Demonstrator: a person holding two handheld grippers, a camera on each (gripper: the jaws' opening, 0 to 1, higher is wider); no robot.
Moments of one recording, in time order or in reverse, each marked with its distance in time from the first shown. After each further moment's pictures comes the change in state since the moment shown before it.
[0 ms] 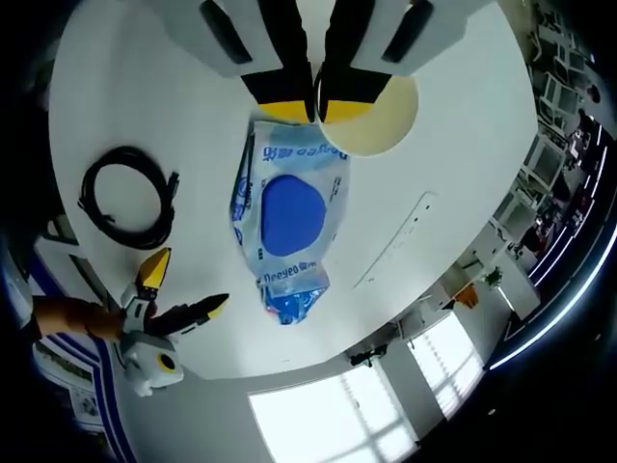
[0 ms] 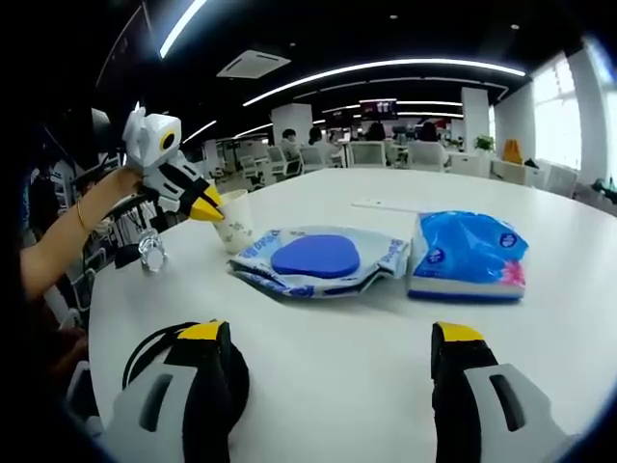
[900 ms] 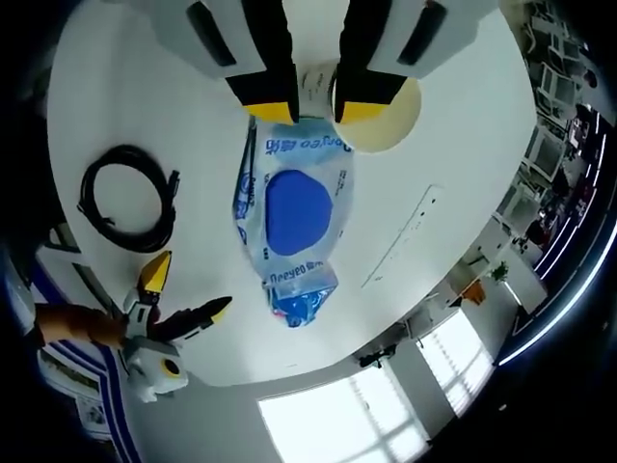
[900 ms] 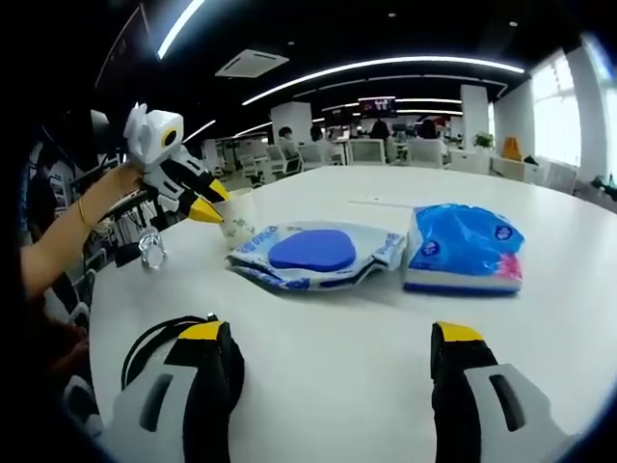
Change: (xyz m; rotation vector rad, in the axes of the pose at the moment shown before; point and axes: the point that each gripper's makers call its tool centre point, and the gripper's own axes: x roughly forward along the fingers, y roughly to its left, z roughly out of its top) left arm 0.004 -0.001 0.005 0.045 0.017 -0.006; right arm -0.002 -0.004 -0.005 0.007 0.010 0.000
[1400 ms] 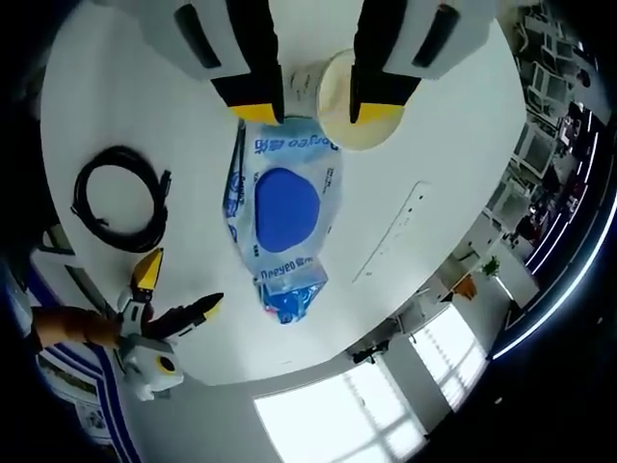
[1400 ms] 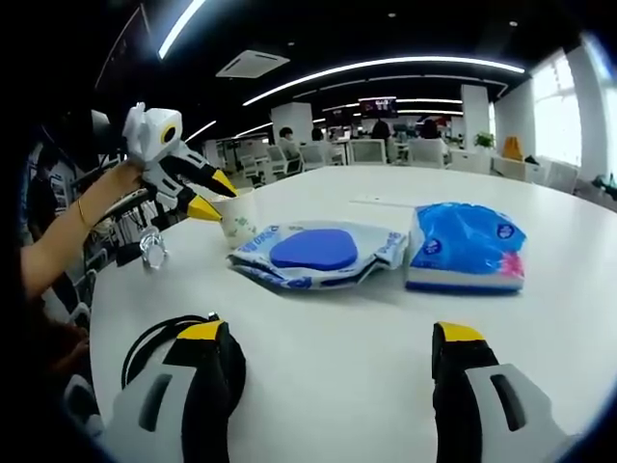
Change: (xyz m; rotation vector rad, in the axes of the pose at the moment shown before) left arm -0.008 0.008 0.002 0.002 -0.022 0.046; right arm 0.000 0.002 -0.001 0.001 -0.002 0.006
